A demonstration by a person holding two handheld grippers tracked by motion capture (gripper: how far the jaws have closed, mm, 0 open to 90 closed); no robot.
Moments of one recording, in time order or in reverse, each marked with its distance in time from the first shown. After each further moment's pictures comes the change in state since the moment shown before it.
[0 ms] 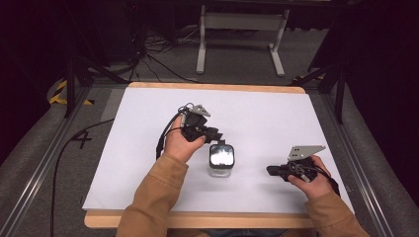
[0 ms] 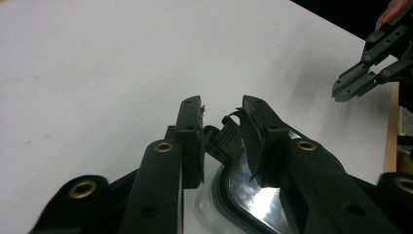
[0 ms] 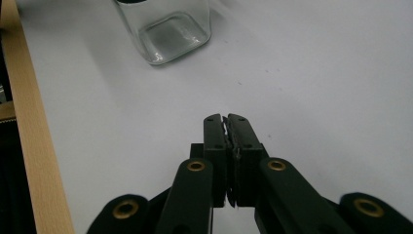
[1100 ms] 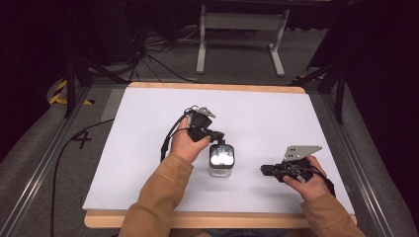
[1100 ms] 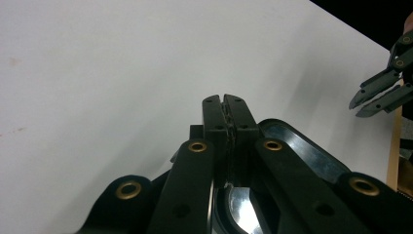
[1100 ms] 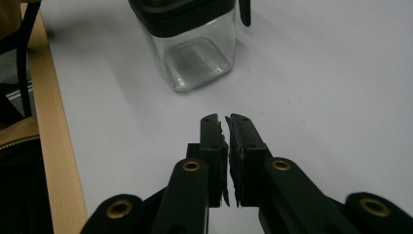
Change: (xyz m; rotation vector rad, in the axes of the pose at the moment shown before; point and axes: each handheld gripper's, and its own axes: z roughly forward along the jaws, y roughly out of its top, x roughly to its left) left arm 0.000 0.000 0.015 0.032 0.005 -0.038; right arm 0.014 0.015 0.005 -0.050 0.029 -0.033
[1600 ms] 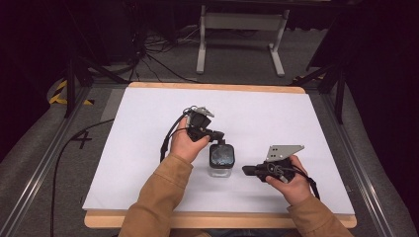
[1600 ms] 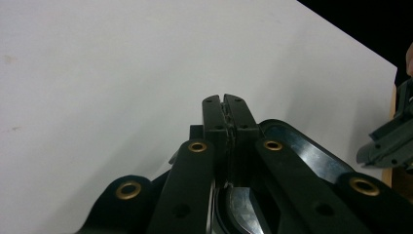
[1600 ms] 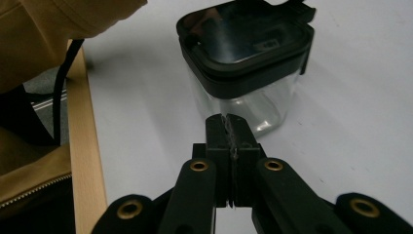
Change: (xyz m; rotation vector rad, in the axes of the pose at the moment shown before) left arm 0.003 -0.002 0.000 -0.016 -0.014 -0.018; right arm 0.026 0.029 0.033 -0.065 0.088 -0.035
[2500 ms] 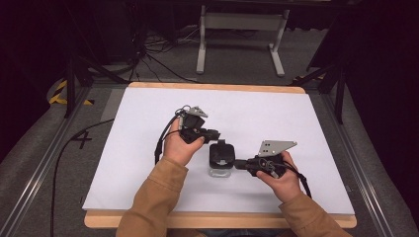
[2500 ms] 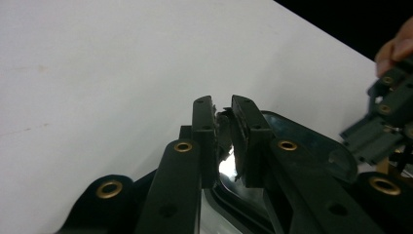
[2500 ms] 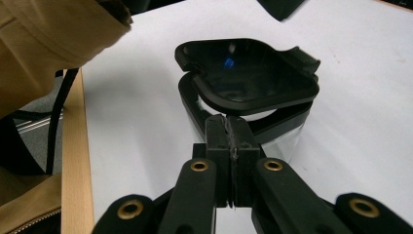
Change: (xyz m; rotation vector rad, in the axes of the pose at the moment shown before) left arm -0.014 -0.006 -0.034 -0.057 0.036 0.015; right arm -0.001 0.017 0.015 -0.082 -0.006 -0.014
